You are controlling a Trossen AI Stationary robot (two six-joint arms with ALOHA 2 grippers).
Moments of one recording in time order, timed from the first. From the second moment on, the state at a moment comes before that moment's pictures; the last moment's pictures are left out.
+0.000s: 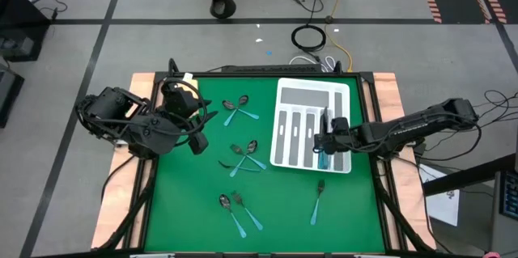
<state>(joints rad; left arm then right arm) -0.45 1.62 2.35 -1.57 -0.84 -0.56 0.14 1.11 0.53 -0.63 0.41 1.57</state>
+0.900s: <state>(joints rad) -0.38 1.62 2.35 -1.57 -0.83 -0.56 0.13 1.02 0.91 -0.84 0.50 0.91</state>
